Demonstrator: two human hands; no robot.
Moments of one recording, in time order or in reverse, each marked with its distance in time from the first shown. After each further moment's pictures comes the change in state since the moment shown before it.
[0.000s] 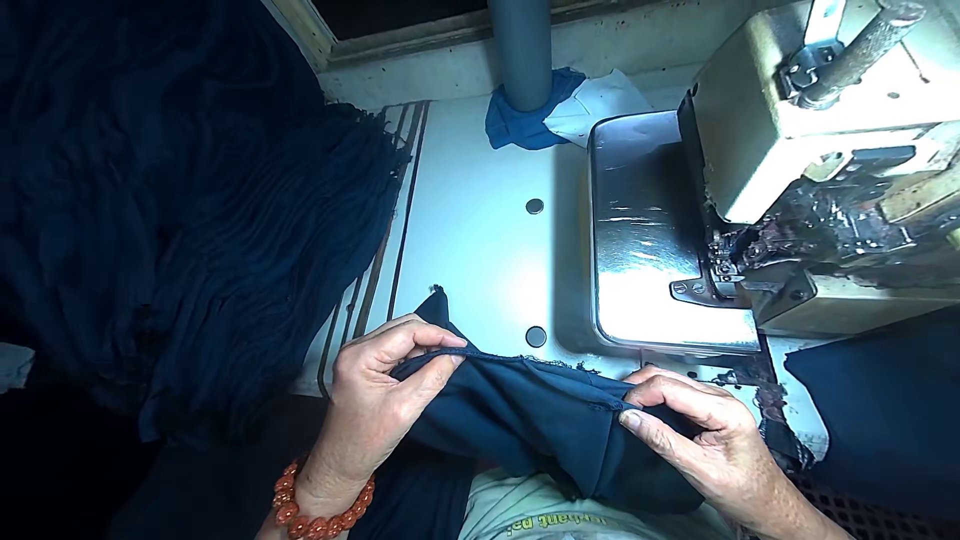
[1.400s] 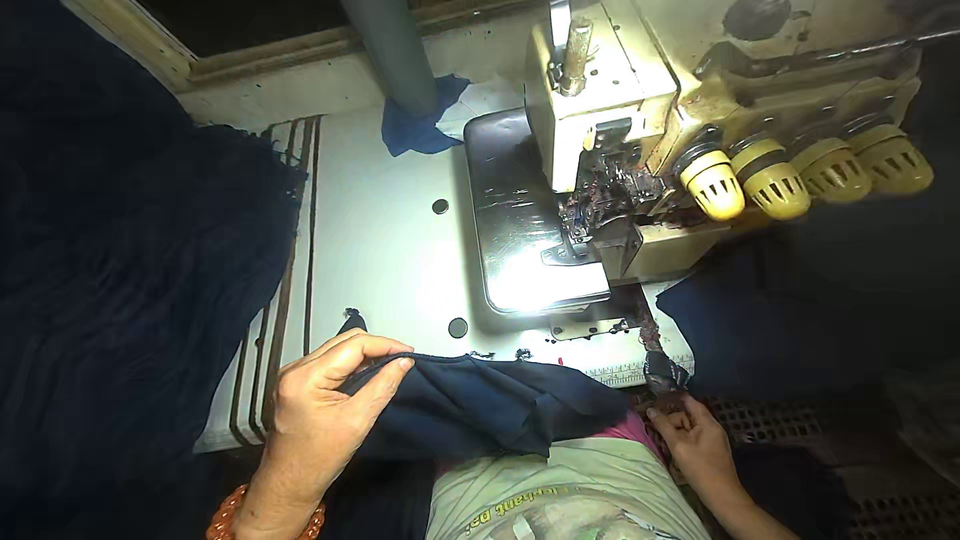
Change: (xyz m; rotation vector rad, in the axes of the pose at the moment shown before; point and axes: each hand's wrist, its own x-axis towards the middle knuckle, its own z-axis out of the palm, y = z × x) left_hand -0.002 0.003 0.025 0.101 -0.110 0.116; right_hand -0.167 0.044 -0.039 -0.421 0.507 0.881
